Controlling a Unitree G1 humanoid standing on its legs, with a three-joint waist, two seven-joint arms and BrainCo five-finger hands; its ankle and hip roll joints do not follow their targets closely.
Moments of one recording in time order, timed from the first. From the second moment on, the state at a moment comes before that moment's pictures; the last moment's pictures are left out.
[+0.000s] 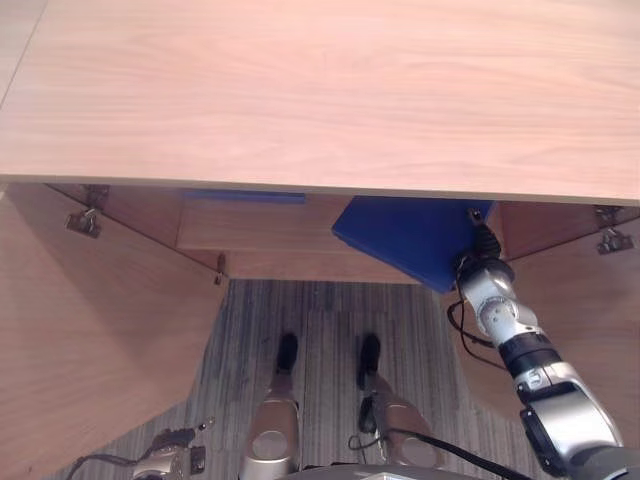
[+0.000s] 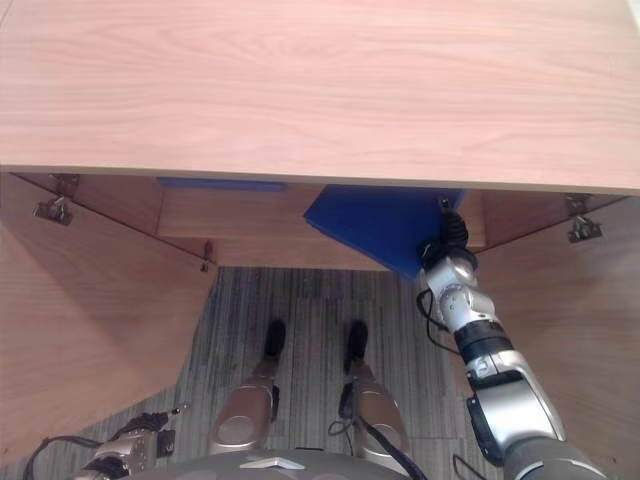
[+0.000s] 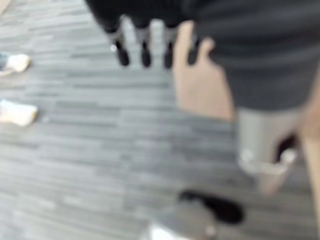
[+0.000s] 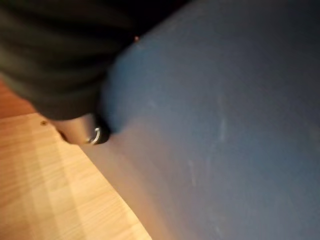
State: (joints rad) left arm -0.02 0.35 -0.25 1.06 -0.52 0.20 0.14; right arm -0.58 -0.39 0.20 0.65 1.05 -0.06 -0.20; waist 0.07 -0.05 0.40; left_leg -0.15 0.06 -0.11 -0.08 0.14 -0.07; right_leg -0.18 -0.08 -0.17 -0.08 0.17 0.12
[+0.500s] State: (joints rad) left arm -0.11 0.34 -0.32 1.01 -0.54 0.15 0.12; right arm -0.91 -0.43 0.19 1.00 1.20 -0.10 -0.21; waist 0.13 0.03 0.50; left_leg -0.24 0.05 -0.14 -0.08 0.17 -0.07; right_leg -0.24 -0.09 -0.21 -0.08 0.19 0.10
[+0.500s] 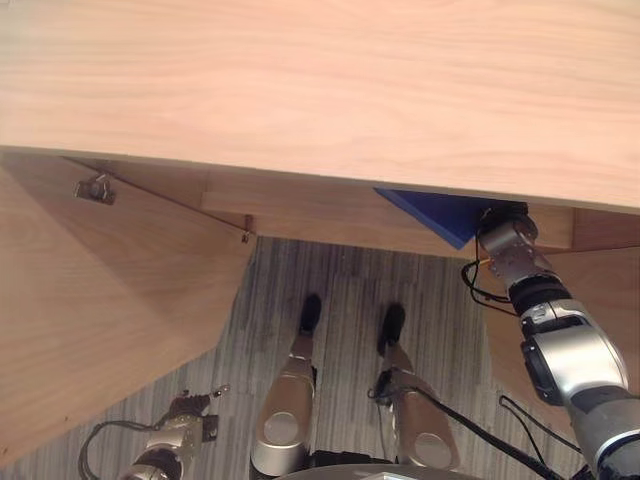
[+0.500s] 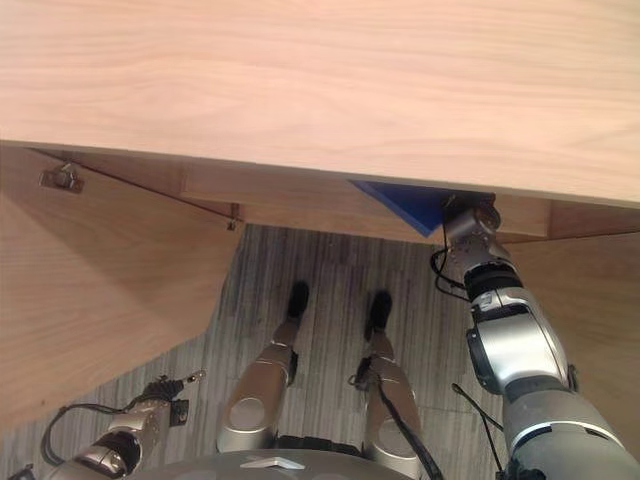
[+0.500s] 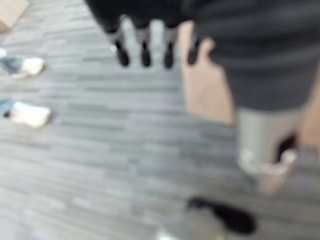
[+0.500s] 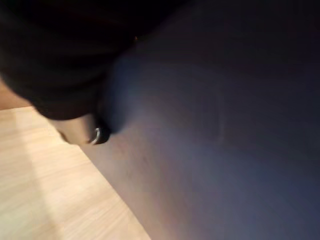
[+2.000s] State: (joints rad) left arm -0.11 0.34 -0.40 0.86 -0.59 0.12 0.16; right arm -1.16 -0.51 0.11 1.24 1.70 -0.28 -0.35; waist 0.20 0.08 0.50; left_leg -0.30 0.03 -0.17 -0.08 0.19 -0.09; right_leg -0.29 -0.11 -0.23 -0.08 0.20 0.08
